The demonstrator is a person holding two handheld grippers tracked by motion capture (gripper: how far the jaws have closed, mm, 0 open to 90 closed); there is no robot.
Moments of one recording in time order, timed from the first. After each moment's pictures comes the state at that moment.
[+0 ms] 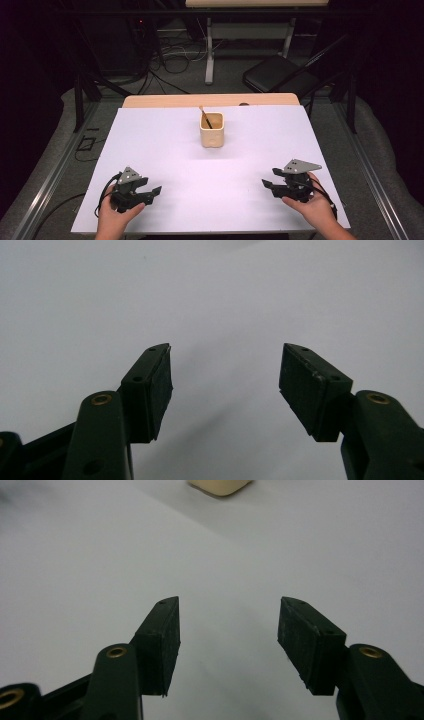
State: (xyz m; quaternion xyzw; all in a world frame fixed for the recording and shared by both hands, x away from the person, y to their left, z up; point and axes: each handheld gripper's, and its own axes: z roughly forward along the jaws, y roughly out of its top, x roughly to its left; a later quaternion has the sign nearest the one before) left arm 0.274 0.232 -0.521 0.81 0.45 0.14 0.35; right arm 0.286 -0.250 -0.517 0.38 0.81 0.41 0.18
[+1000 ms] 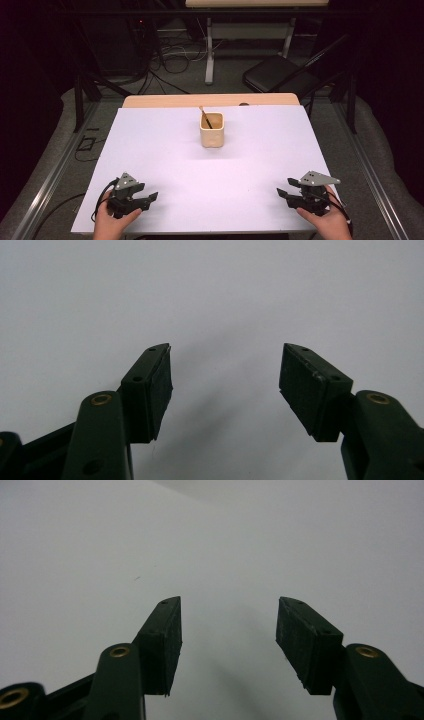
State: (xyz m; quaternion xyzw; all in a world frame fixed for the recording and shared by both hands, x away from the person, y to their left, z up) left arm 0.265 0.242 -0.533 0.81 0.45 0.14 0.34; right arm 0.257 -0.285 -0.531 0.41 0.79 0.40 0.20
